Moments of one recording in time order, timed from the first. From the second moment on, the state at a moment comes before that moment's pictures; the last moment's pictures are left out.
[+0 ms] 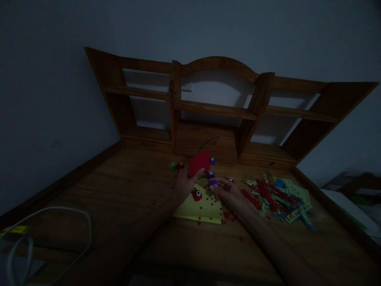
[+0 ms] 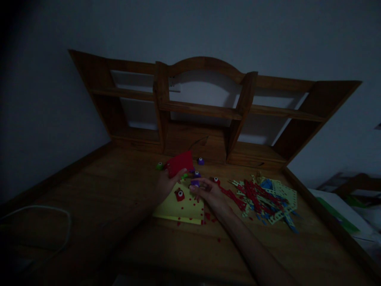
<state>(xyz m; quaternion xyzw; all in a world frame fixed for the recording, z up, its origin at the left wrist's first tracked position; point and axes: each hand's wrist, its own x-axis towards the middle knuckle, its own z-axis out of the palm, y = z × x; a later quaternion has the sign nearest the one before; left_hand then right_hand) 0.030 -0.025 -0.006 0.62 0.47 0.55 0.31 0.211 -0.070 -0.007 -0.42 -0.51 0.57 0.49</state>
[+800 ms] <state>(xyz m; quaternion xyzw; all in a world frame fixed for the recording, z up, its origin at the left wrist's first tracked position) 0.031 -0.020 -0.012 0.59 0.44 0.55 0.40 0.220 -0.060 -0.007 -0.35 -0.37 0.72 0.47</state>
